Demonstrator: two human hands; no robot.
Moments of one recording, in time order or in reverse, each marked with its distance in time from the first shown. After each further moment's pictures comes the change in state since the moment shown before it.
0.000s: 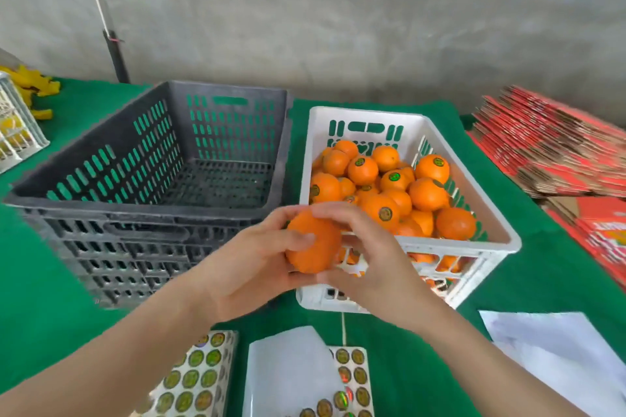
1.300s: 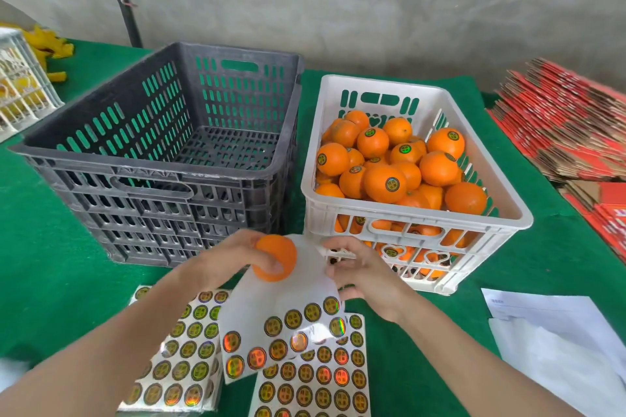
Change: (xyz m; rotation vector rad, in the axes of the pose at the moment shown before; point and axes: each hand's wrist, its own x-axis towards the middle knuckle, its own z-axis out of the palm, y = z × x) left_hand 0.014 -0.072 -0.075 0.598 0.207 -0.140; right_hand -0.044 0.083 0.028 0.553 -0.136 0.835
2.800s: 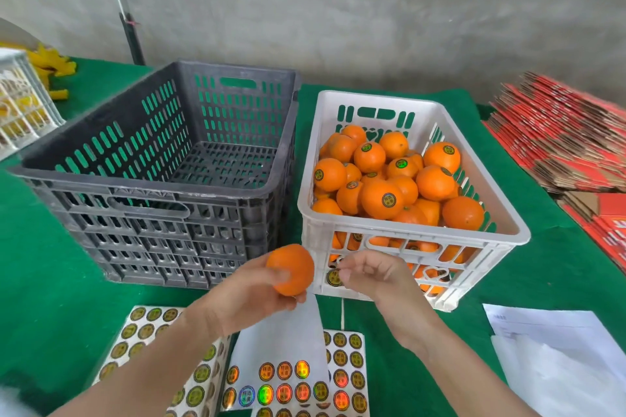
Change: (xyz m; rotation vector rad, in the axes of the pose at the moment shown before) left_hand -0.002 -0.006 0.032 -0.686 -0.222 0.016; right_hand -0.039 -0.025 0.005 -0.062 0.239 -0.277
